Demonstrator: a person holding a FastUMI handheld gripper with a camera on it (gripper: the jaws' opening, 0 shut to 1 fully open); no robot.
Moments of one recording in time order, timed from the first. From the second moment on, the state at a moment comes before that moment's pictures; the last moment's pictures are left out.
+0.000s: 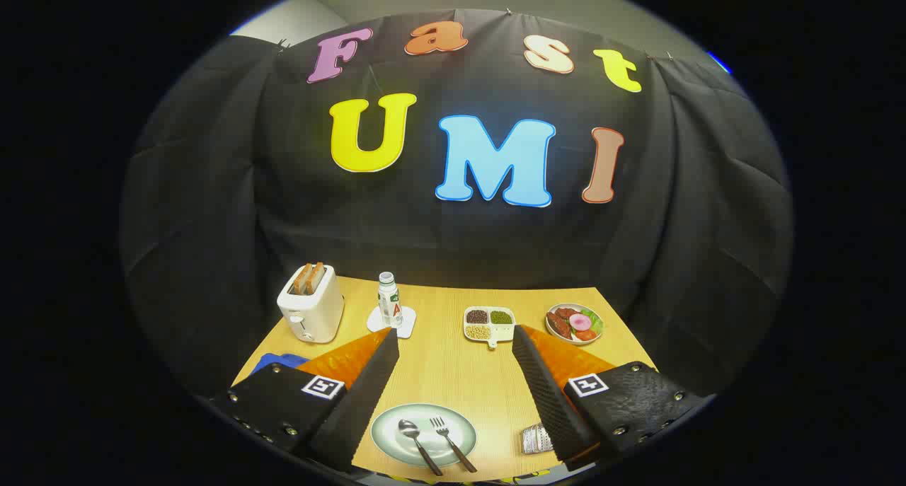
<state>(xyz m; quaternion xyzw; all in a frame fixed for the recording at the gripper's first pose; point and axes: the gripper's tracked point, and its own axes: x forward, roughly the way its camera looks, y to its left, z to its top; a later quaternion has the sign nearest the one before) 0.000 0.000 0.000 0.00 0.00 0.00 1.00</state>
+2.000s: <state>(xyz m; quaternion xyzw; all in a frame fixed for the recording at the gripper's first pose) 0.069 0.011 -0.357 -0.18 0.47 0.01 0.86</state>
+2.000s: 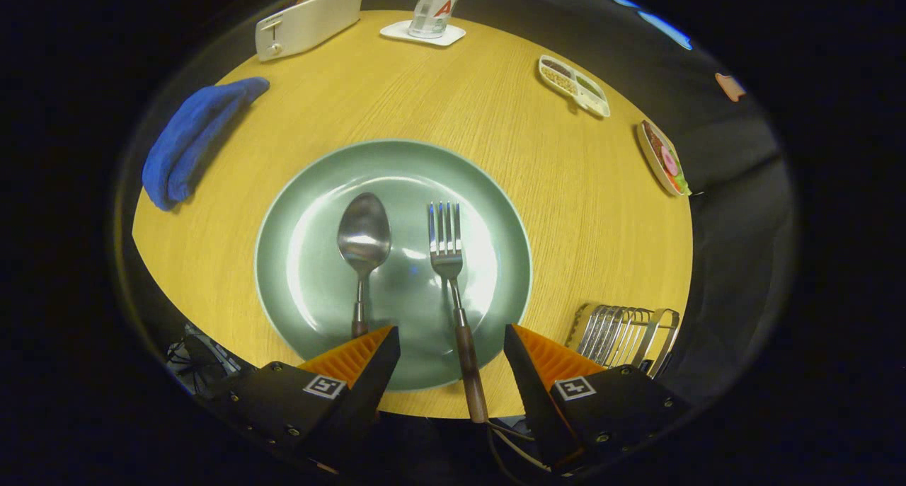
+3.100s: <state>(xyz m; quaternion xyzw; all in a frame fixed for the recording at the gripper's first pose) 0.072 0.009 -0.334 -0.28 0.45 0.00 0.85</state>
